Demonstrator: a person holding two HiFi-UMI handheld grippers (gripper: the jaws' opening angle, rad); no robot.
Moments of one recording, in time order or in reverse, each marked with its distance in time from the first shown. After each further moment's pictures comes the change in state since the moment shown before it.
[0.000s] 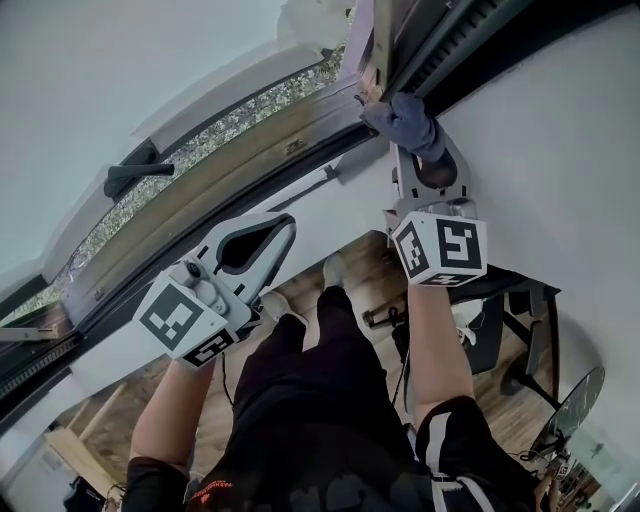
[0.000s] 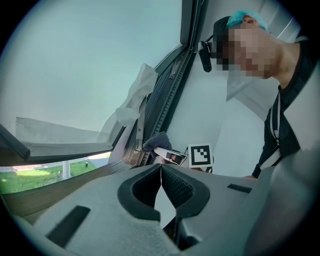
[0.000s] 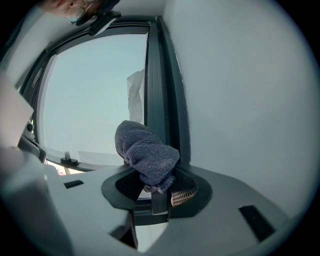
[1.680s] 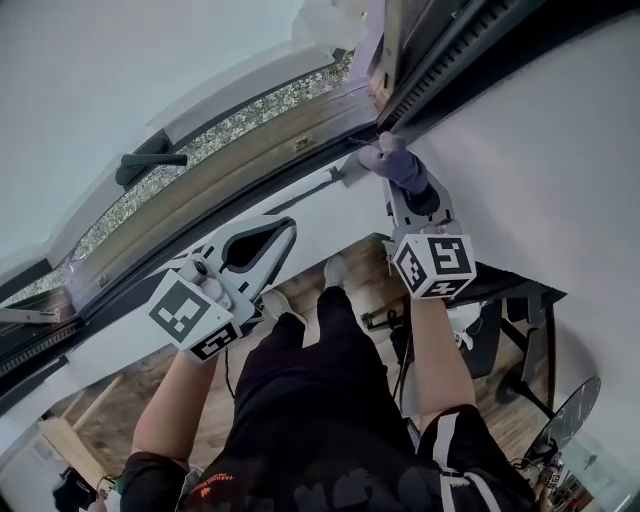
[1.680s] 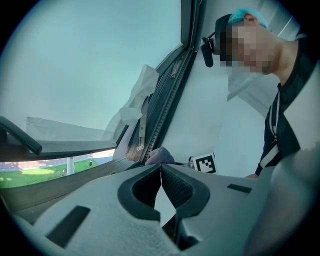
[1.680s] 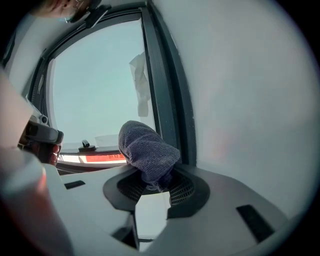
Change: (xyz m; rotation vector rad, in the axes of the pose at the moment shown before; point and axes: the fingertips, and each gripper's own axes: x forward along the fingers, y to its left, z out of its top) left arm -0.014 -0.003 -0.011 -0.012 0.015 0.041; right arm -0.030 0.016 -0.070 0.077 0.196 0.121
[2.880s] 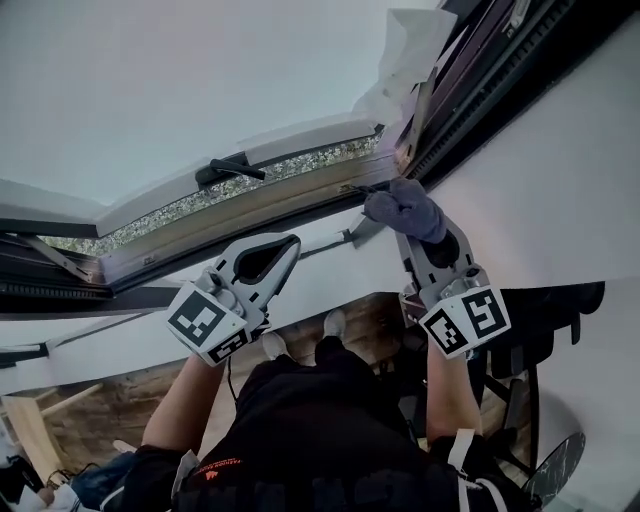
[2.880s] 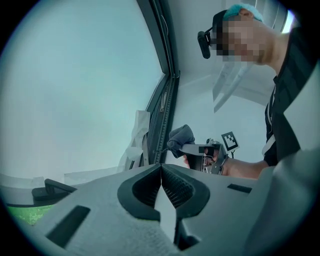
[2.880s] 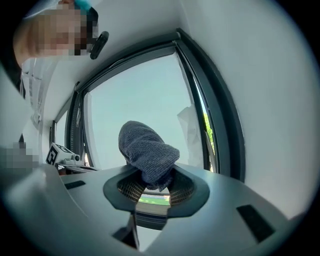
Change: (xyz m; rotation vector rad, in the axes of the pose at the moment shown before) left arm -0.110 -0.043 0.082 0.175 -0.190 0.124; right arm -0.104 0.145 0.172 -0.084 -0.194 0.342
